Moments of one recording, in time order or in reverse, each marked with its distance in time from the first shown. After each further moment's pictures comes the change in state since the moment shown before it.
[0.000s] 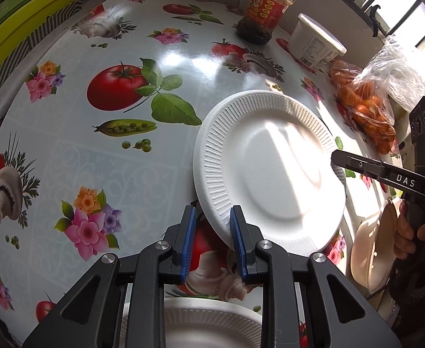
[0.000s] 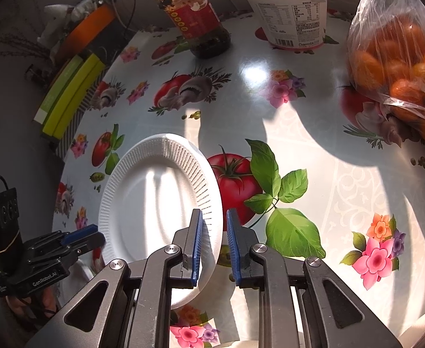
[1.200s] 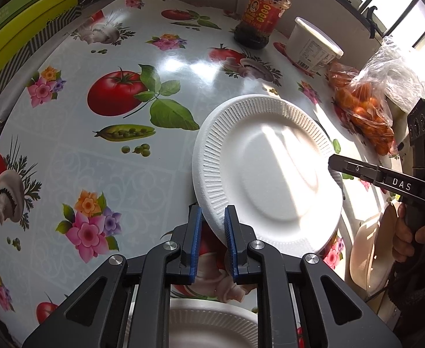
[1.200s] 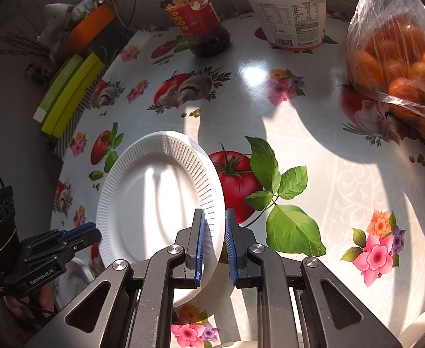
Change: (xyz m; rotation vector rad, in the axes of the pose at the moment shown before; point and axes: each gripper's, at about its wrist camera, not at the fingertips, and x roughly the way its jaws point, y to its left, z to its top) left arm -0.003 0.000 -0.001 0.008 -0.022 -0.002; right arm 0.000 0.001 -0.002 -0.001 -0.002 -0.003
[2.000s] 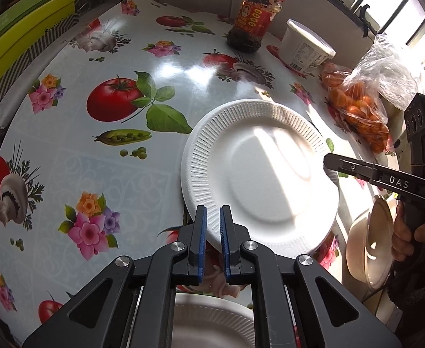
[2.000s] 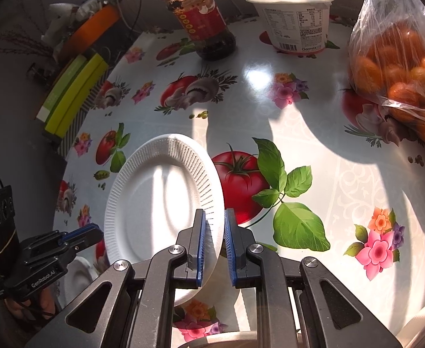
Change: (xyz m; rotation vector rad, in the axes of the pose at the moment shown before) left arm -0.009 -0.008 -0.003 0.024 -0.021 -0.002; right arm -0.004 0.004 -0.001 -0.012 -0.012 0.003
